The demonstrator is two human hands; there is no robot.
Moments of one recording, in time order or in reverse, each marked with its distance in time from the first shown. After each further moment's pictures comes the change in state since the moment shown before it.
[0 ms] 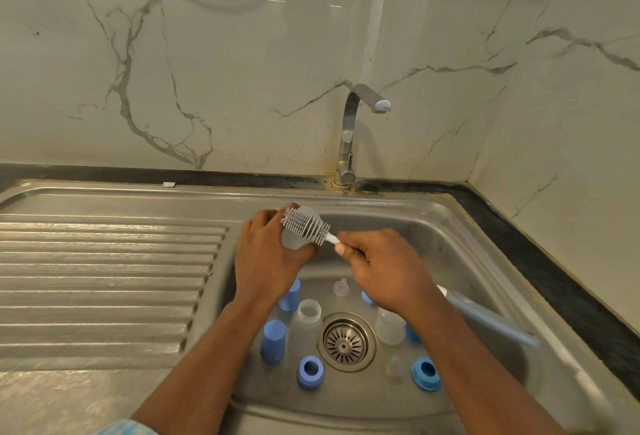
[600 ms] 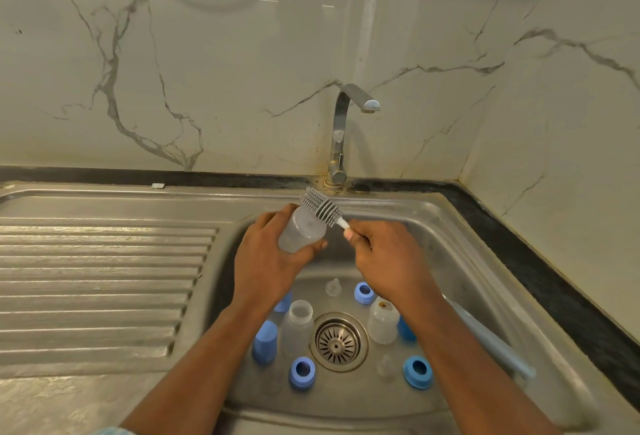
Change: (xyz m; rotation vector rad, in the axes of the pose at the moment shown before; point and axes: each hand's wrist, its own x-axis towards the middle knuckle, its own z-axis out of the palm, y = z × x) left_hand -0.003 0.009 0.008 -0.082 -0.010 0.051; right_hand 0.006 0.011 -0.006 -0.020 0.105 0.153
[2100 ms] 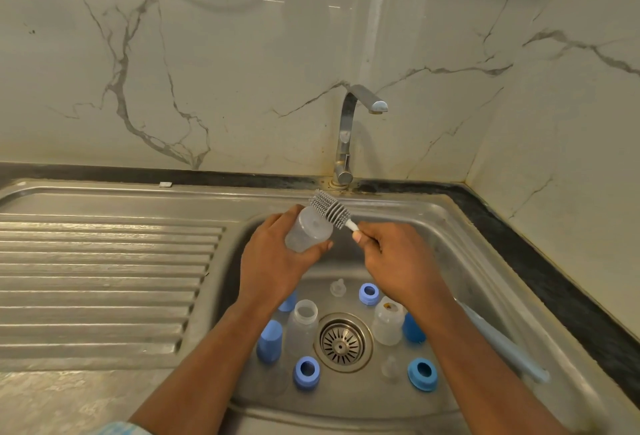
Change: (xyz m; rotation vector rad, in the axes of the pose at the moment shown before) left_hand 0.002 -0.003 0.000 0.008 -0.036 -0.007; right_hand 0.000 0.005 -0.001 0.020 -0.018 0.000
